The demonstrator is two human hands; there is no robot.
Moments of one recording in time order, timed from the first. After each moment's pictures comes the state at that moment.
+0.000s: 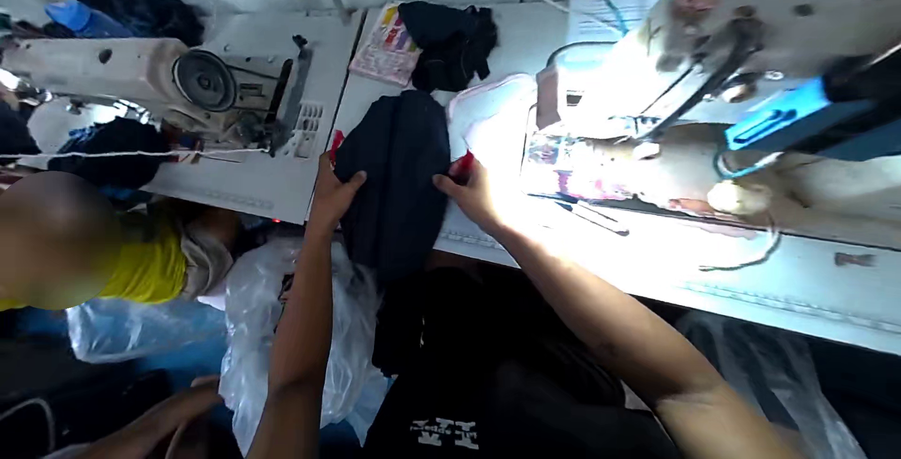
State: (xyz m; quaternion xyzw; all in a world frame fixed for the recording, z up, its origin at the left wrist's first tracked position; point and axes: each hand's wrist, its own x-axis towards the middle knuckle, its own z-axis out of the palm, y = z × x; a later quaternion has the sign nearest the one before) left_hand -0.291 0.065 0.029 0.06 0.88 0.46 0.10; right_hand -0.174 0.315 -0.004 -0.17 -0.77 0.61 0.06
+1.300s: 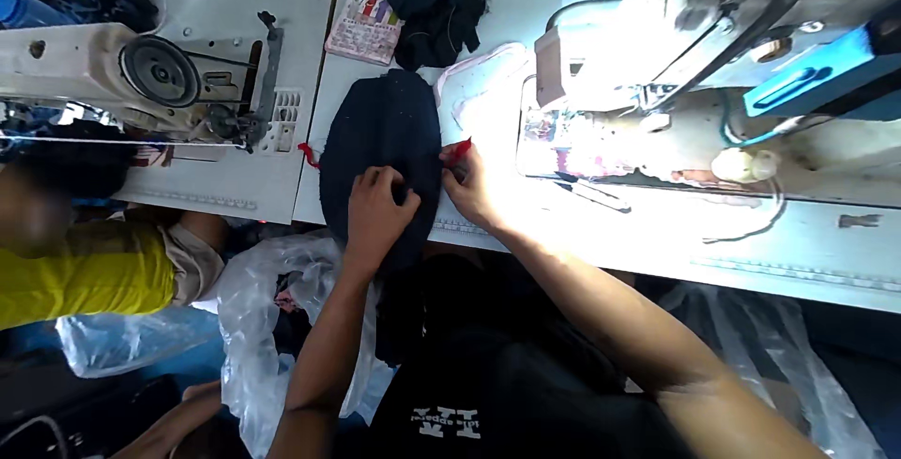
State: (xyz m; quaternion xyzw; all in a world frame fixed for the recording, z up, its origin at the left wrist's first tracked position) left_hand -0.194 0.118 0.054 0.26 0.93 0.23 0.03; right_hand -0.158 0.312 -0.020 -0.09 -0.80 0.57 0.15
